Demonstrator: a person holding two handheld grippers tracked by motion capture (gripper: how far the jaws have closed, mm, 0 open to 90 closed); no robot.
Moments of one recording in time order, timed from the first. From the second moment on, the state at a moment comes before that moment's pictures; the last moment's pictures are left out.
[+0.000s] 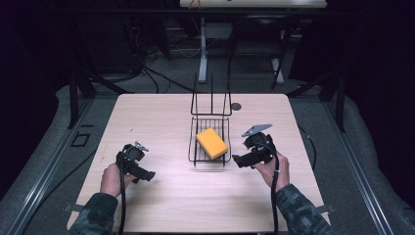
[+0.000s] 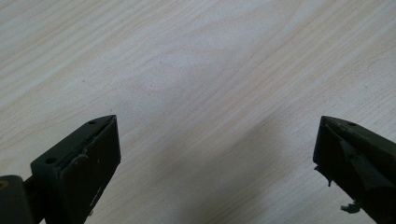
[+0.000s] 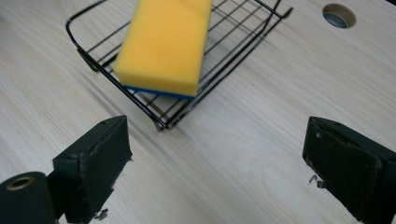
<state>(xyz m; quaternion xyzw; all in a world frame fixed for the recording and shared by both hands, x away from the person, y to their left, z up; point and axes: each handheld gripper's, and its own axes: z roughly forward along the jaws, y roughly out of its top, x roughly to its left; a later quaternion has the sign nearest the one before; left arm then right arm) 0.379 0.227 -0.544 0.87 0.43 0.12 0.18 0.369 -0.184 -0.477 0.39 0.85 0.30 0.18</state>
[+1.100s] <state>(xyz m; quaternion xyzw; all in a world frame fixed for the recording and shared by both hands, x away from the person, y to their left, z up) 0.380 0.226 -0.546 0.88 0.43 0.12 0.18 0.361 -0.261 -0.529 0.48 0.83 0.23 0.14</state>
